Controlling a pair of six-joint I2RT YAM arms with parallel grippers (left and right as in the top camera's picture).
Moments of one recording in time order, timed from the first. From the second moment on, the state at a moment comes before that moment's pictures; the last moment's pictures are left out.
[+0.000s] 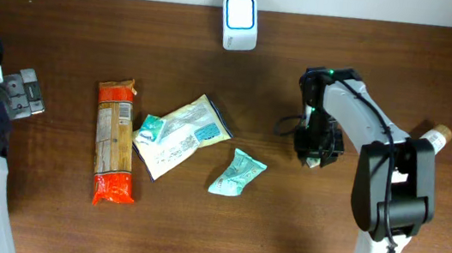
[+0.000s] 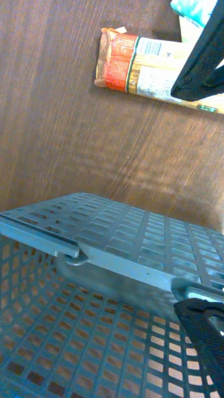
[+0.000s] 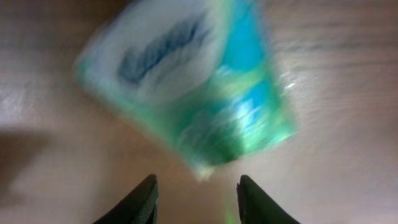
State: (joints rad) left arm 0.34 1.28 1.55 -1.10 -0.30 0.07; right arm 0.19 2.10 1.55 -1.29 0.03 0.24
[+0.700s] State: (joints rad) left arm 0.34 1.28 1.55 -1.10 -0.30 0.07; right arm 0.06 2.13 1.56 -0.87 -0.08 -0.32
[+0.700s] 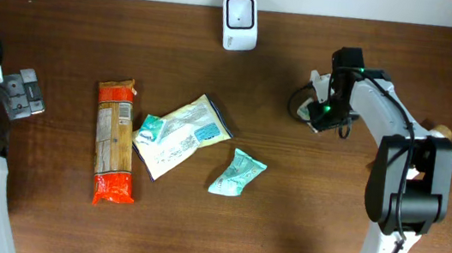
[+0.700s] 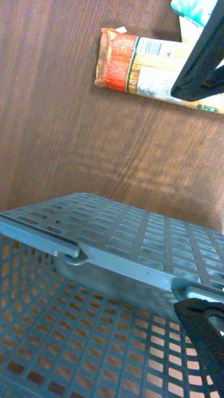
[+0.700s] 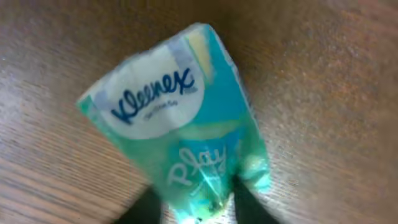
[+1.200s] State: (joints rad) left arm 0.34 1.28 1.55 -1.10 -0.30 0.07; right arm 0.27 2.13 1.58 -0.93 0.16 0.00
